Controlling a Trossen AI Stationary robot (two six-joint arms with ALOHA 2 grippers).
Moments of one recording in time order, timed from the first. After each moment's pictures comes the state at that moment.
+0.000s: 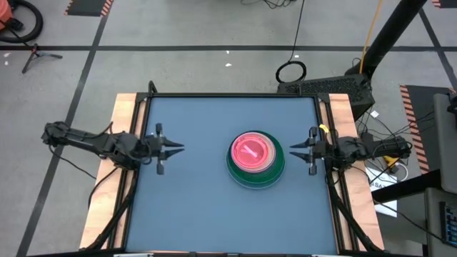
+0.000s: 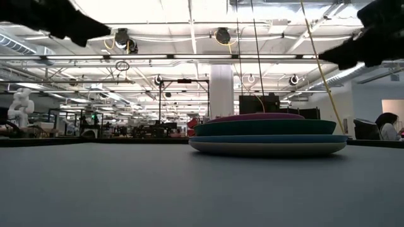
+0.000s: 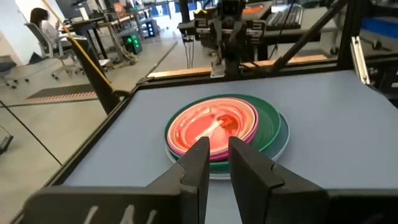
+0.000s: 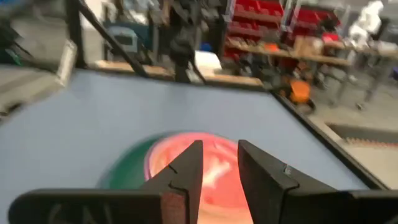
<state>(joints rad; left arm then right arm) -0.21 0.48 0.36 -0.04 -0.31 0.10 0.18 0.00 0.12 -0.24 0.26 -0.10</state>
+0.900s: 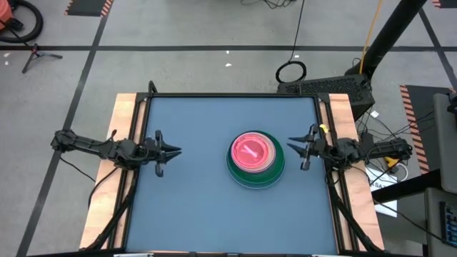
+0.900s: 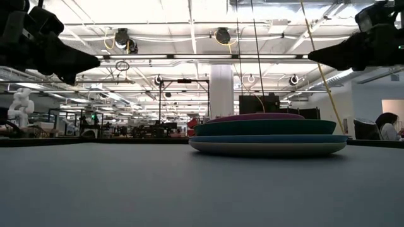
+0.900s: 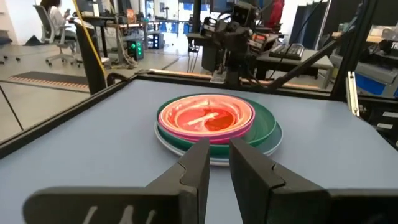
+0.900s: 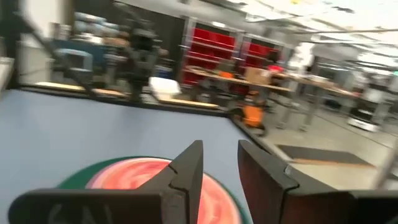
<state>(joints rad) -0.21 0.17 0.01 0.11 -0.32 -0.08 0.15 0.01 0.02 0.05 0.42 -0.22</state>
